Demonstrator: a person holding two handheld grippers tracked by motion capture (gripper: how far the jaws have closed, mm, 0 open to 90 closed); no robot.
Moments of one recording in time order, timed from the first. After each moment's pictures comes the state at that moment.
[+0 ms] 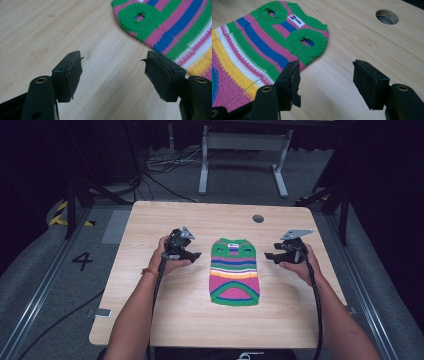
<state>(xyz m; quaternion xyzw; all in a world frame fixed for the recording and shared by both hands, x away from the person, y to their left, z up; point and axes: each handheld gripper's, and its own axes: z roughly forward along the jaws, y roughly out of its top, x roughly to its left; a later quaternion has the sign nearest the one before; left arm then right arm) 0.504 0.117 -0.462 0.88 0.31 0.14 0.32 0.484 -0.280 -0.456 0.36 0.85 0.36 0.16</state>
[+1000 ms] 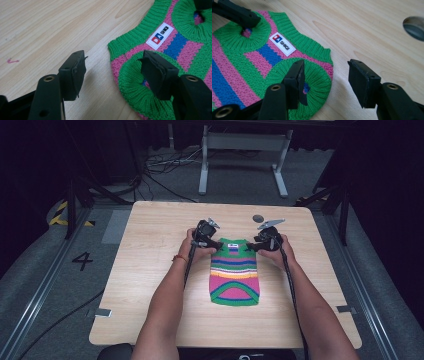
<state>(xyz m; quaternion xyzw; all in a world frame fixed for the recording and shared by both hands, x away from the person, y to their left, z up) 0.568 0.043 -0.497 0.87 0.34 0.11 0.34 0.550 -0.227 -0.491 0.38 0.85 0.34 0.13</state>
